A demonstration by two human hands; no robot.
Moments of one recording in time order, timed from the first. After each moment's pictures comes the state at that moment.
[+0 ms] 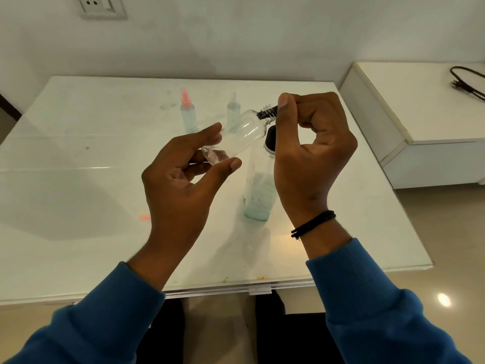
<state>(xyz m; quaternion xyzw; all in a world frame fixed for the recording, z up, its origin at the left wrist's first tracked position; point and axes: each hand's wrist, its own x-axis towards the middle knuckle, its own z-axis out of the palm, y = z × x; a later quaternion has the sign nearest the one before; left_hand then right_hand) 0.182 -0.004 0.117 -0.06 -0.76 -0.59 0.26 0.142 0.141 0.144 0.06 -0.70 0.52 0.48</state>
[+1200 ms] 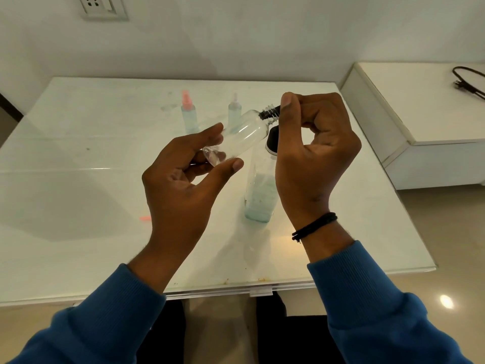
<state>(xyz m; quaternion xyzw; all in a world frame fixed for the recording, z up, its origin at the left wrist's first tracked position) 0.182 -0.004 0.118 -0.07 -0.75 -0.59 0.27 0.141 0.140 0.143 0.06 -0.69 0.53 0.49</state>
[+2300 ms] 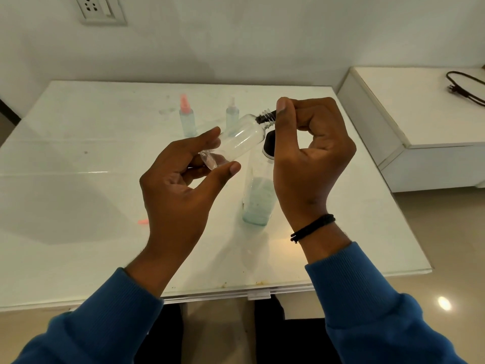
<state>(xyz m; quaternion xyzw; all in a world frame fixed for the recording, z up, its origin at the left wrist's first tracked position) 0.182 -0.004 0.117 -0.08 -0.76 -0.59 0.28 0.139 0.141 0.143 0.06 -0.70 0.52 0.49</state>
